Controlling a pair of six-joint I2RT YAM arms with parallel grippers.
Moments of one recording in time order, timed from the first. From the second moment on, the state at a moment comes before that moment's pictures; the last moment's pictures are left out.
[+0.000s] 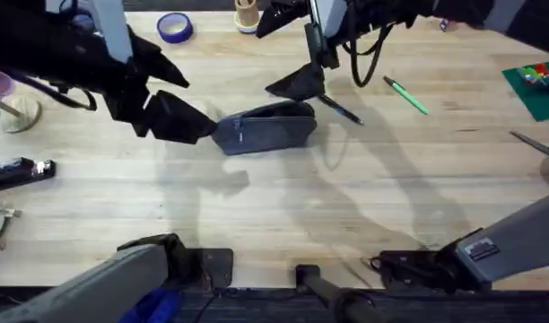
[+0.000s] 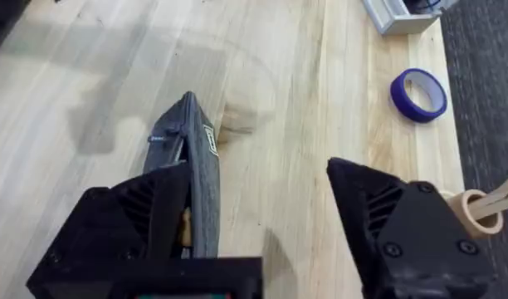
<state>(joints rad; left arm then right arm) 0.20 1.27 1.35 -1.46 0.64 1.02 0.41 1.81 1.52 -0.64 -0.89 -1.14</state>
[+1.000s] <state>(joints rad) 0.08 1.17 1.35 -1.39 0.38 0.52 0.39 1.81 1.52 -0.82 -0.89 -1.08</state>
